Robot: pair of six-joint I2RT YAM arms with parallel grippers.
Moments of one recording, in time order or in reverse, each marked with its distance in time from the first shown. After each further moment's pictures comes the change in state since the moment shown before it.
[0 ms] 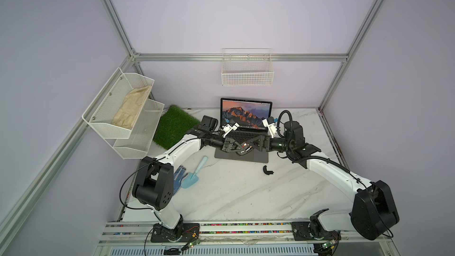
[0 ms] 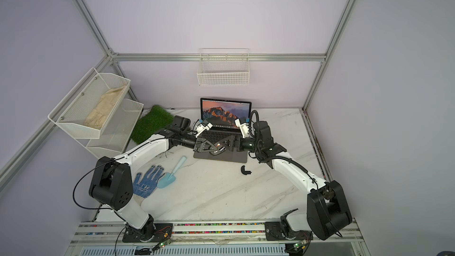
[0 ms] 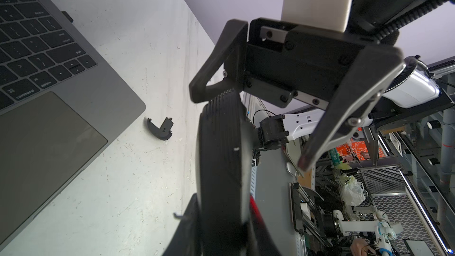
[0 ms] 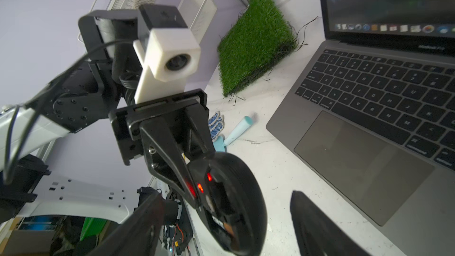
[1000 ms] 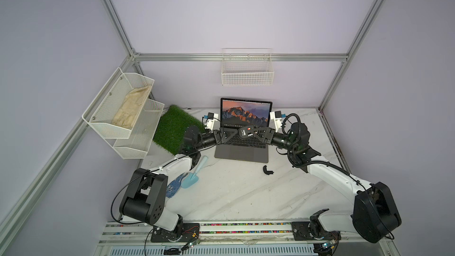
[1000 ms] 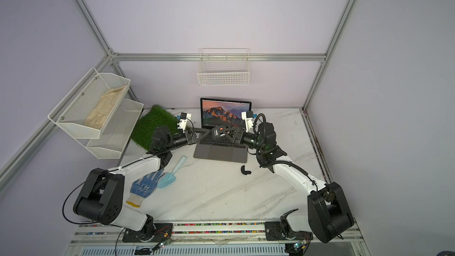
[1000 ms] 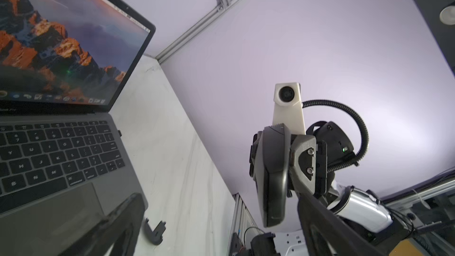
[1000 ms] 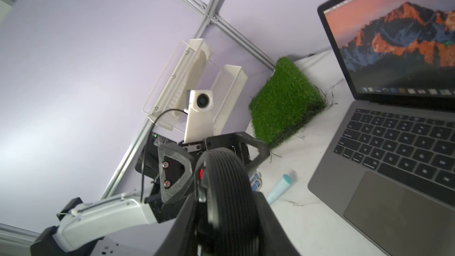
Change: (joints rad) left arm 0.052 -0.170 -0.494 1.361 -0.354 -0.983; right arm 0.016 -0.061 -0.085 0.497 0.146 0.423
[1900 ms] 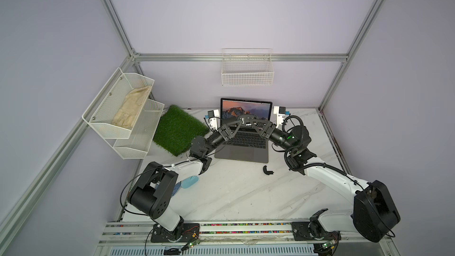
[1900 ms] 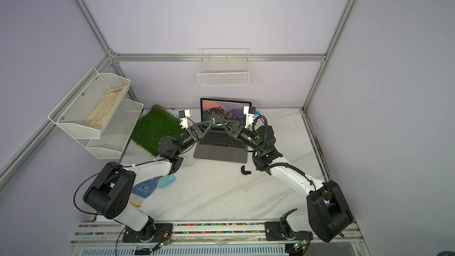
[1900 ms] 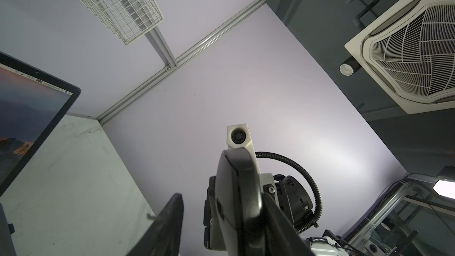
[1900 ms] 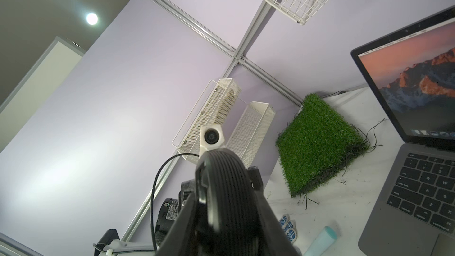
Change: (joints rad) left arm -0.151 0.093 0.001 0.428 -0.277 -0.172; right arm 0.069 0.020 -0.019 0.219 0.161 0.124
